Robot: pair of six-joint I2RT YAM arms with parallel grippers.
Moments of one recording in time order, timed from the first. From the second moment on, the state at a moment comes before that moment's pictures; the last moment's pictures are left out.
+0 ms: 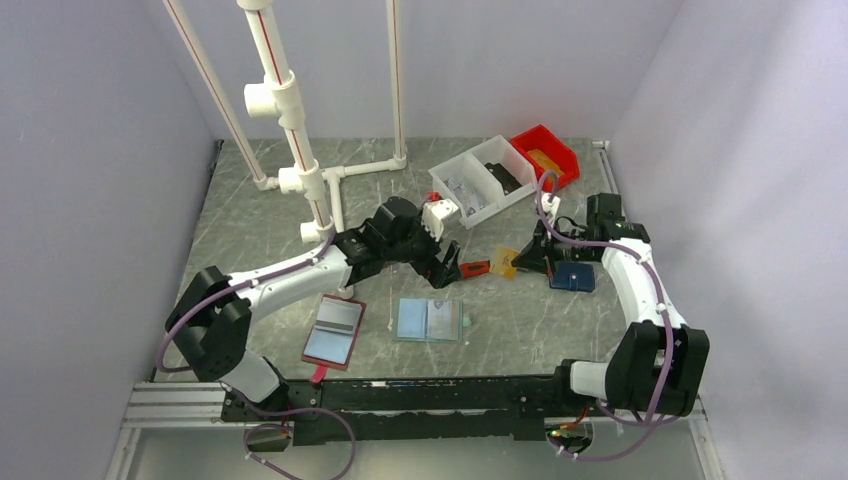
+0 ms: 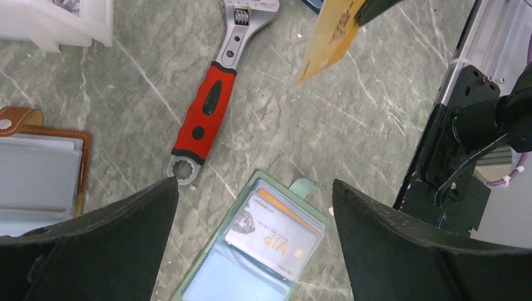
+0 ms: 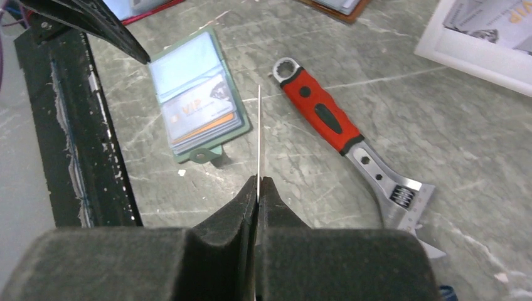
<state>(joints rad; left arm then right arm) -0.83 1.53 1.08 -0.06 0.31 -0.13 -0.12 1.27 0.94 -0.89 -1.07 -0.89</state>
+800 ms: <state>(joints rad) -0.82 1.46 1.07 -0.09 0.24 -0.07 -0.24 1.28 0.94 -0.47 -0.76 -0.48</state>
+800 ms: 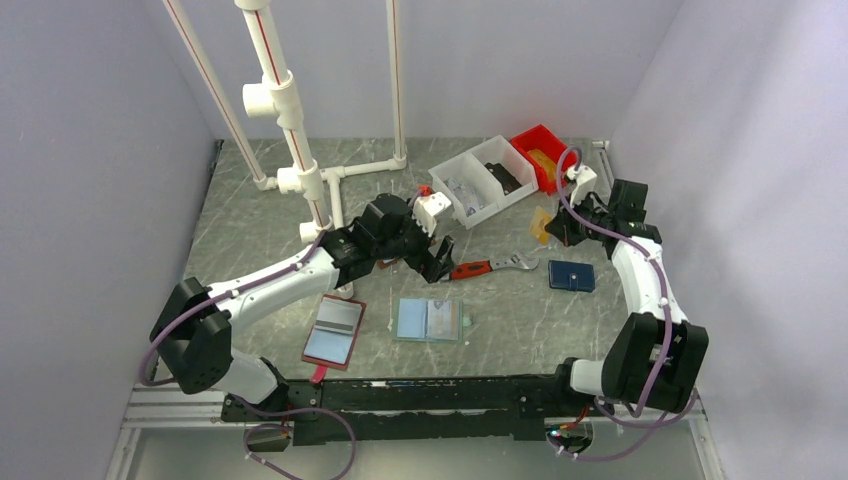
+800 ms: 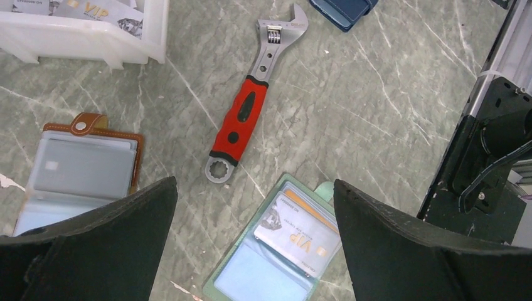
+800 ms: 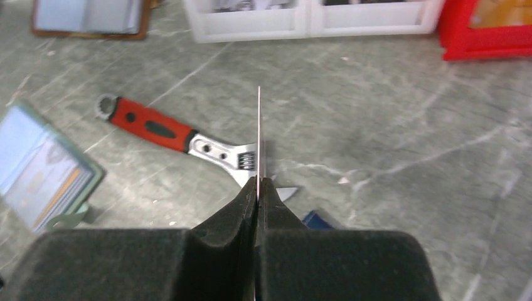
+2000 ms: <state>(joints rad) -0.82 1.44 1.05 -0.09 0.16 -0.02 -0.21 1.89 1.64 -0.27 -0.27 -0.08</state>
